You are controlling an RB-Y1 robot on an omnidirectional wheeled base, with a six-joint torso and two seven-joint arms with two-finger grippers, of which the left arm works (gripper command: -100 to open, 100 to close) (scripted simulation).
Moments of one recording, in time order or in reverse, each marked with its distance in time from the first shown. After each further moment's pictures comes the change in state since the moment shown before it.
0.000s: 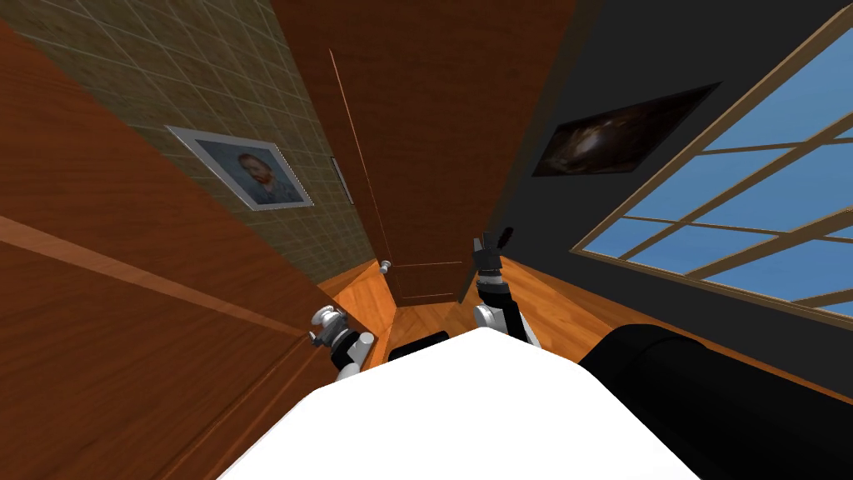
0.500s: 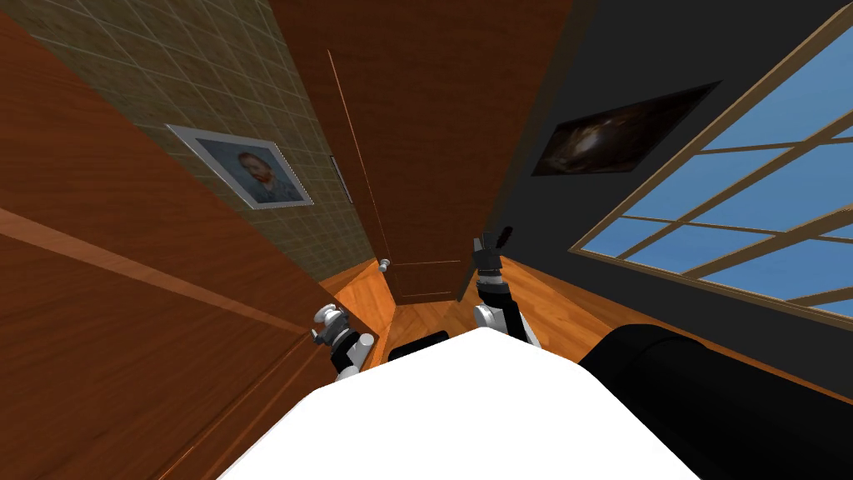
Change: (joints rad) arm 0.034 0.003 -0.046 -0.051 0.001 0.023 -0.004
